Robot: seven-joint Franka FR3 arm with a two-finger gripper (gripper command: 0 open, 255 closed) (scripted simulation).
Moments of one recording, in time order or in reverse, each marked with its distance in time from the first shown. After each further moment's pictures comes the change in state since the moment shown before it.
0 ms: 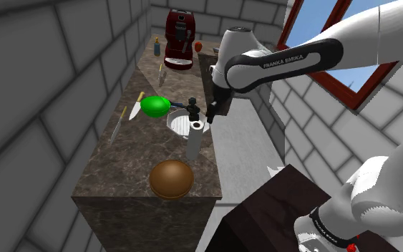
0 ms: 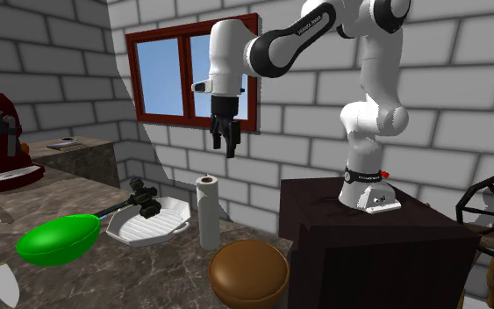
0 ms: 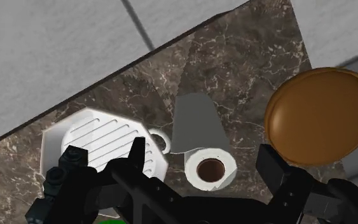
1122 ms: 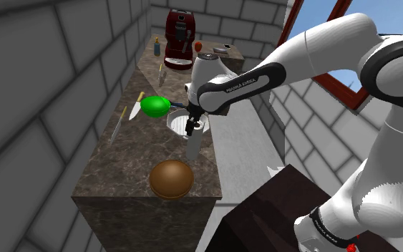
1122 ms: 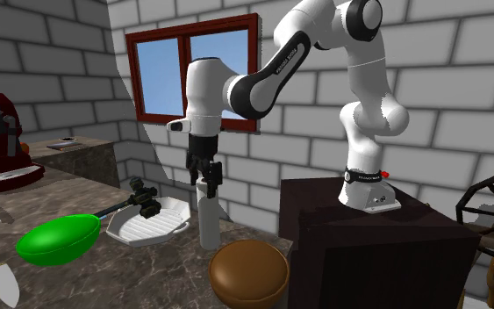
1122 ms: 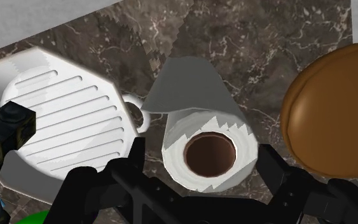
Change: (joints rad) arm 0.041 0.317 0.027 0.159 -0.067 0.168 -0.057
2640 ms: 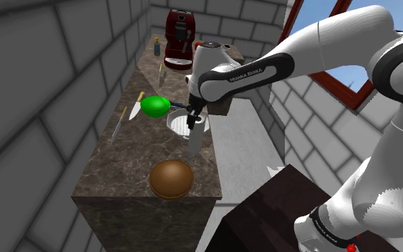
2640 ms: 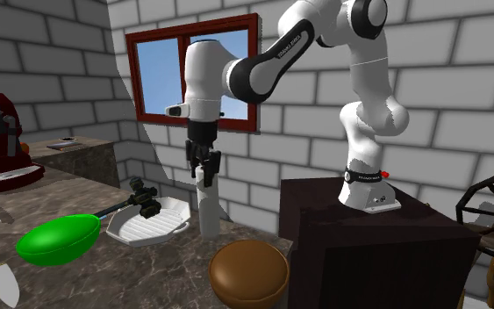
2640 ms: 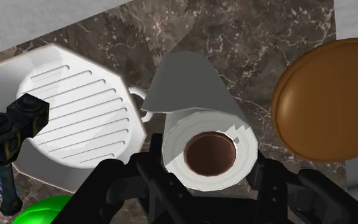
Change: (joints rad) arm -0.003 -0.051 0.005 0.031 0.014 -0.080 -0.011
